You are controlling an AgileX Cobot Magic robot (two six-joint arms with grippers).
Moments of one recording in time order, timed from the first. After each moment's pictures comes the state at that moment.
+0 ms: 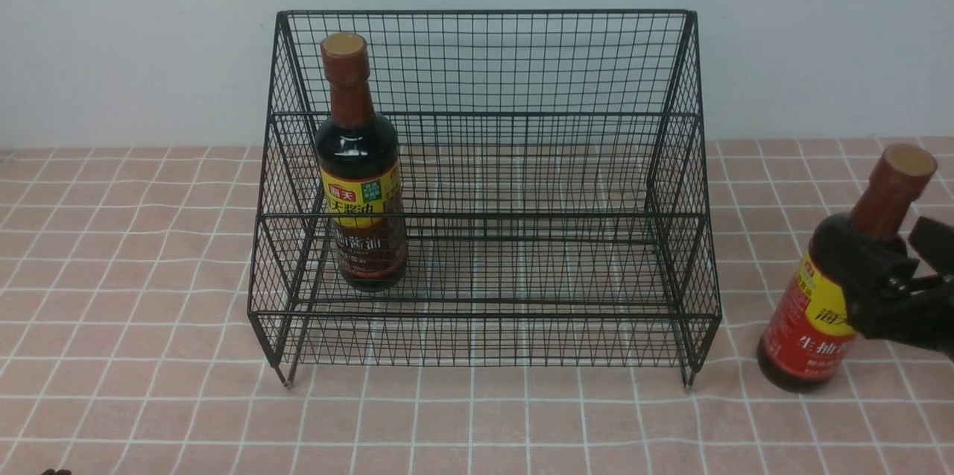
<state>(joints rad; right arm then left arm) -0.01 1.27 -0.27 -0.28 -0.67 0.31 -0.07 -0.01 0.03 -0.01 0.38 0.02</state>
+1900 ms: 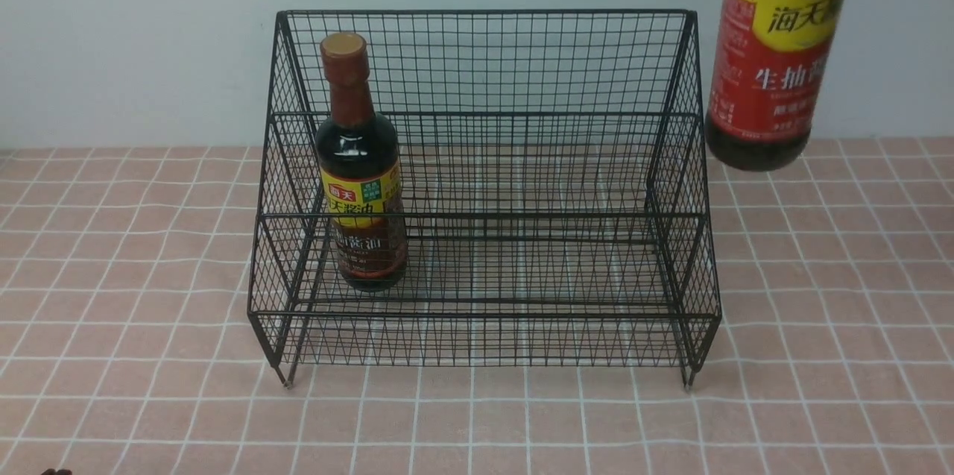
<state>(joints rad) 0.32 1.24 -1.02 -0.44 -0.34 0.36 -0.07 -0.01 0.03 -0.01 0.38 0.02</state>
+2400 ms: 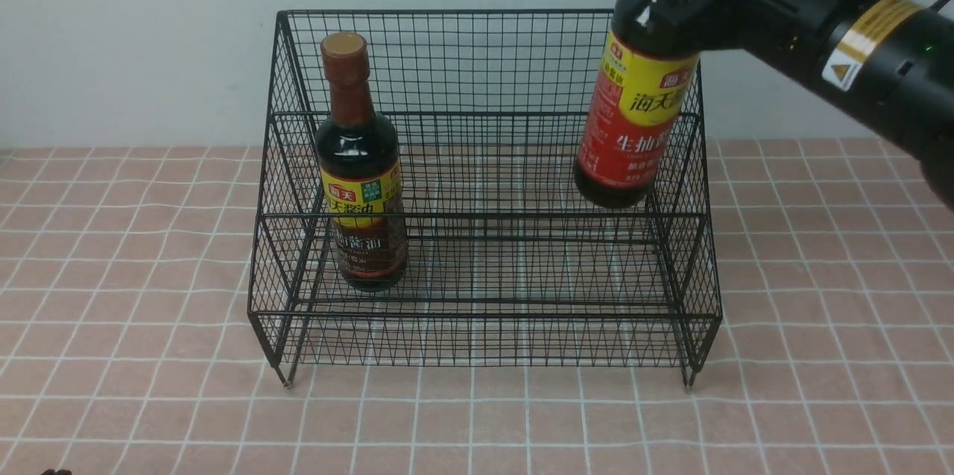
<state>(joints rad) 0.35 1.47 -1.02 -0.44 -0.40 0.44 -0.07 -0.01 0.03 -0.01 0.38 0.02</state>
